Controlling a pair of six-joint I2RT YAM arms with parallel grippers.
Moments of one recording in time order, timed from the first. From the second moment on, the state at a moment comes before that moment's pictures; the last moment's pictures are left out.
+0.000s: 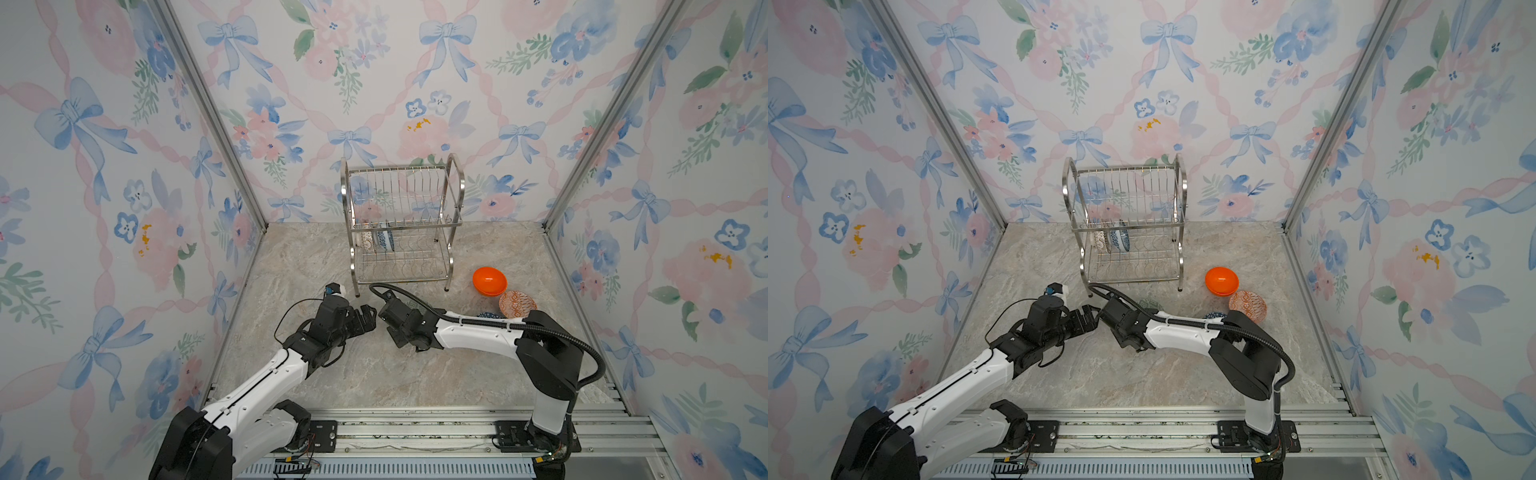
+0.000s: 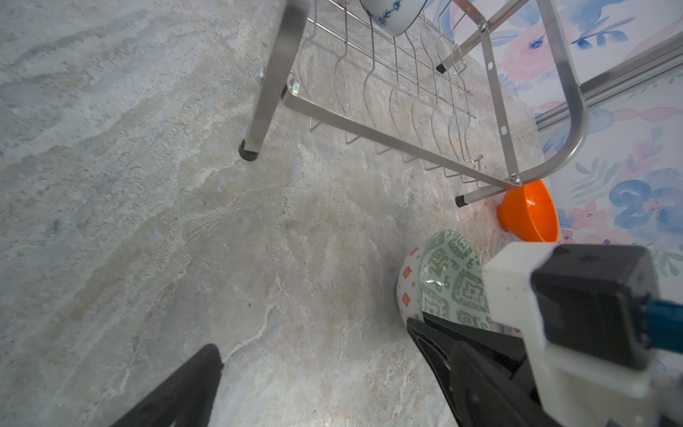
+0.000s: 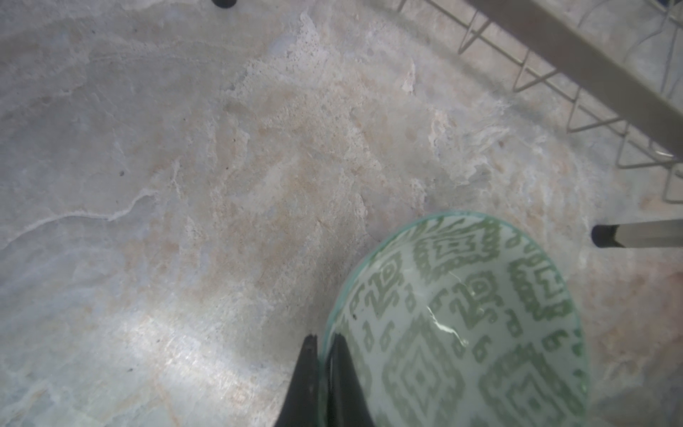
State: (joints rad) left arm -0.50 1.02 0.54 -0.18 -0.01 -0.74; right arm 1.04 1.84 1.23 -0.43 0.39 0.32
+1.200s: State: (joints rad) left arm -0.49 0.97 0.53 -0.18 -0.01 -0.74; right arm 0.81 1.57 0.90 0.25 -0.27 0.49
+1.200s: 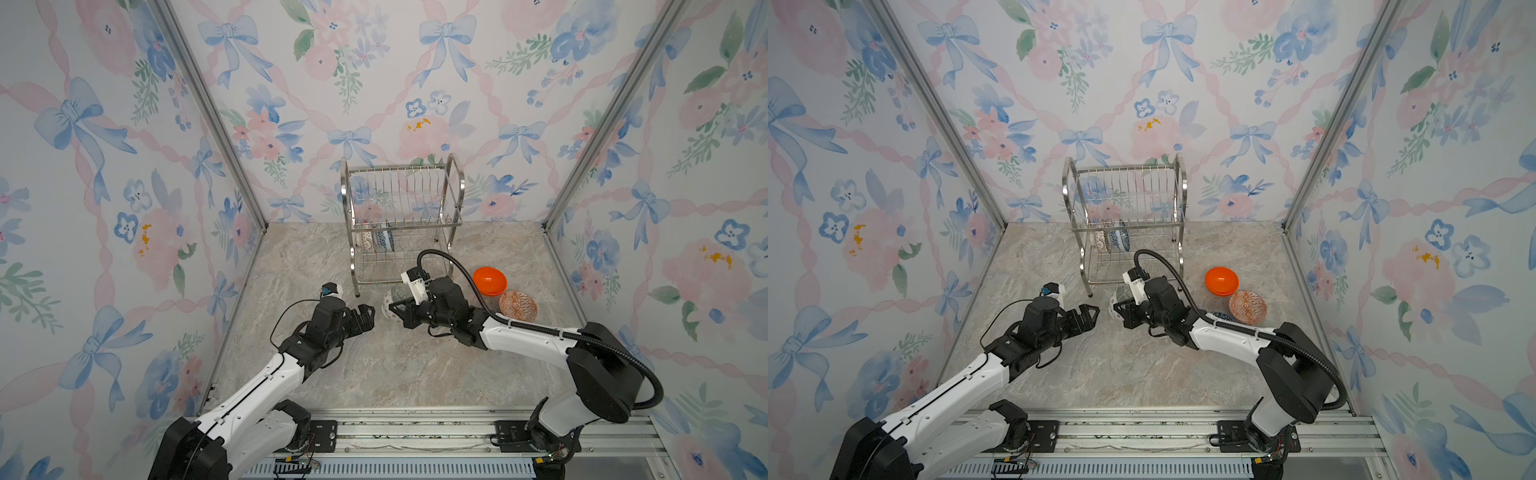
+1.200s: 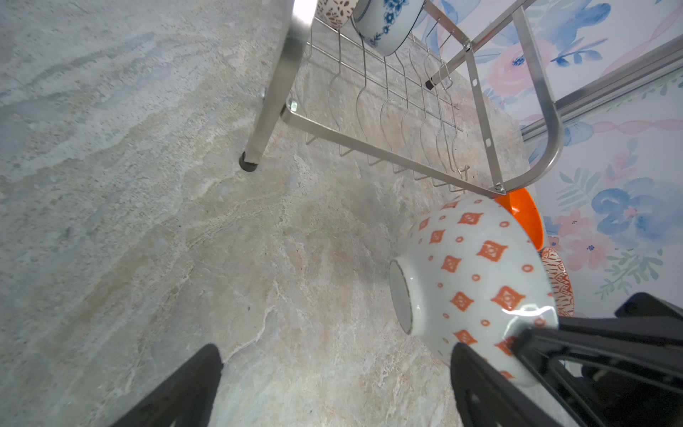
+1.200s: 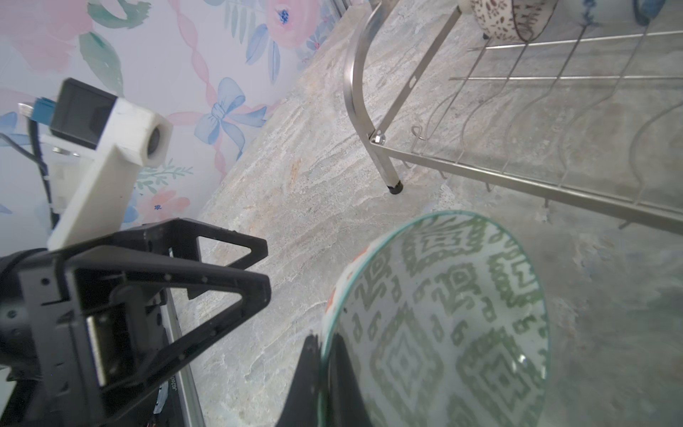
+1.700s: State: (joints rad) left arm -0.49 1.01 0.58 -0.18 0.00 -0.72; right arm 0.64 1.65 0.88 0.55 -0.35 0.67
